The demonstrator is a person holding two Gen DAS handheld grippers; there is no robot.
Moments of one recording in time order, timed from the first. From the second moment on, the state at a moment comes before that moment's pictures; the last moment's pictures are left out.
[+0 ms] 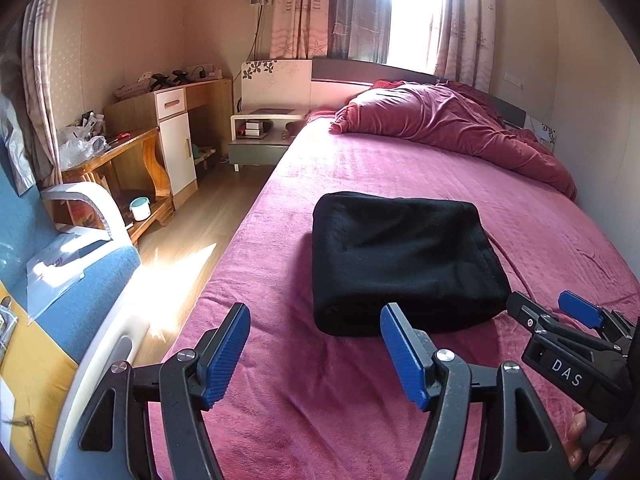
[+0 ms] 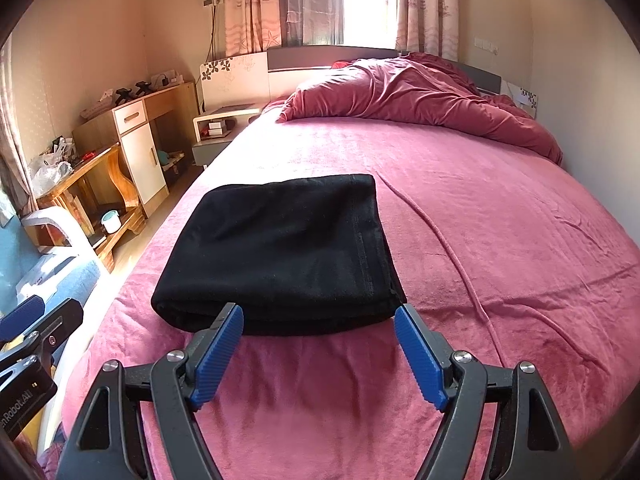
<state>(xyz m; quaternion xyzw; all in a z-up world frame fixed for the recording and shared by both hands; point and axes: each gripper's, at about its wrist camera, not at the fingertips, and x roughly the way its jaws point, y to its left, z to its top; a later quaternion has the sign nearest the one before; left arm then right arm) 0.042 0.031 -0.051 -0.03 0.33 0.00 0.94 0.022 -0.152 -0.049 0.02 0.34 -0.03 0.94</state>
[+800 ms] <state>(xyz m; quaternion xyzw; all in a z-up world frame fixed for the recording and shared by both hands) 0.037 0.034 -0.048 -0.04 0.33 -0.01 0.94 0.022 -0.151 -0.056 0.02 0.35 -0.03 0.93</state>
